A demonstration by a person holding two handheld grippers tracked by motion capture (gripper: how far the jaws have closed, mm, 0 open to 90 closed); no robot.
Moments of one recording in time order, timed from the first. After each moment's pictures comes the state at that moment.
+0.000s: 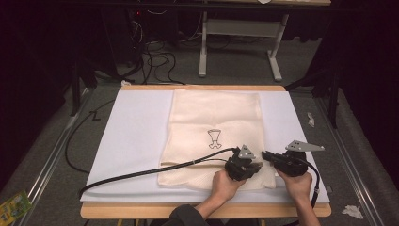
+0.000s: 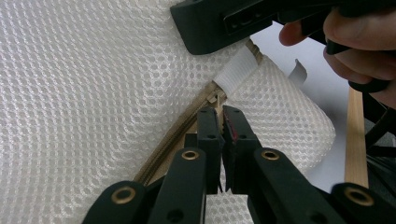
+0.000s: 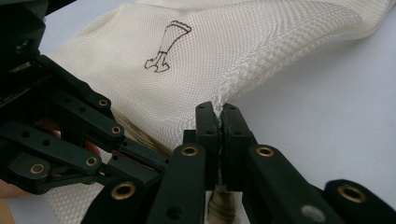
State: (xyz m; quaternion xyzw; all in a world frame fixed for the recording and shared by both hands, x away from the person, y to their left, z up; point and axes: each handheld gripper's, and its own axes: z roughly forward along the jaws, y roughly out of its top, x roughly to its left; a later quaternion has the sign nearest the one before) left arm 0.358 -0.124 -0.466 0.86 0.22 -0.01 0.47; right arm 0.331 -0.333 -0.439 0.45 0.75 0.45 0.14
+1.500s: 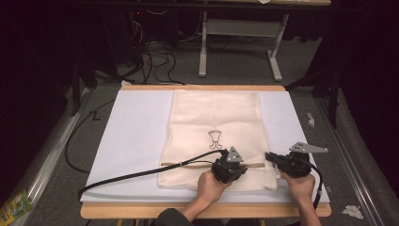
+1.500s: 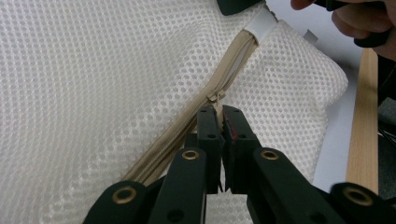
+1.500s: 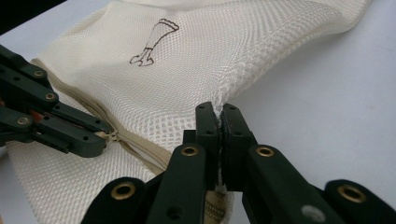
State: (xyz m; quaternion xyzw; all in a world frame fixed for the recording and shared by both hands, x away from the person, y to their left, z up) left arm 0.350 -0.084 -0.458 0.87 0.22 0.02 0.44; right arm 0.329 -0.344 -0.446 0.47 0.74 0.45 0.15
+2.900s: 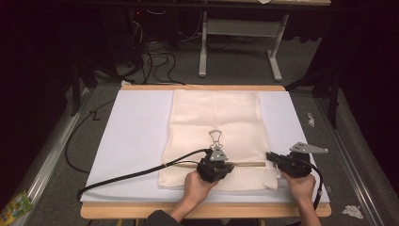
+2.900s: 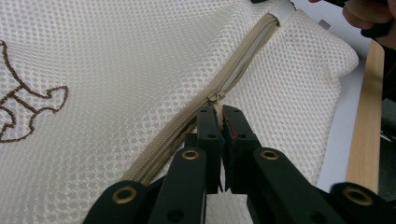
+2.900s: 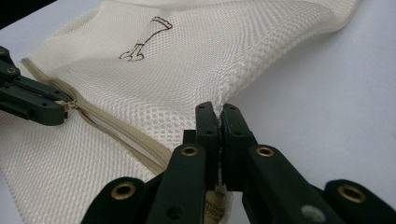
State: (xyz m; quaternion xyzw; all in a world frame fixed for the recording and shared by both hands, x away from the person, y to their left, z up) left arm 0.351 -0.042 -0.454 0.86 0.24 0.02 0.44; right arm 0.328 -0.346 -0.448 0.47 0.74 0.45 0.15
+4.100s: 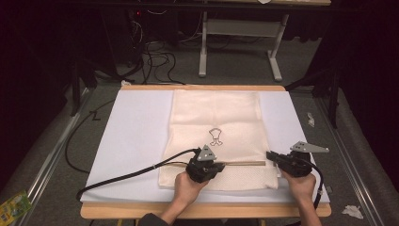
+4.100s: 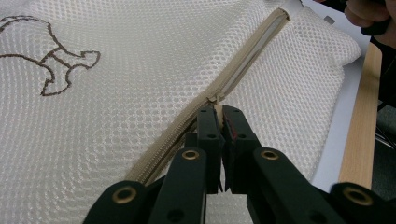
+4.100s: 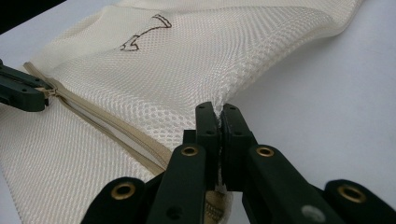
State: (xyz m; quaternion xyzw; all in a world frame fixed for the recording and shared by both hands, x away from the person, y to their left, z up) left arm 0.350 -0.011 -0.447 0.86 0.25 0.03 0.45; right arm 0.329 -0.346 -0.444 0.47 0.74 0.45 0.16
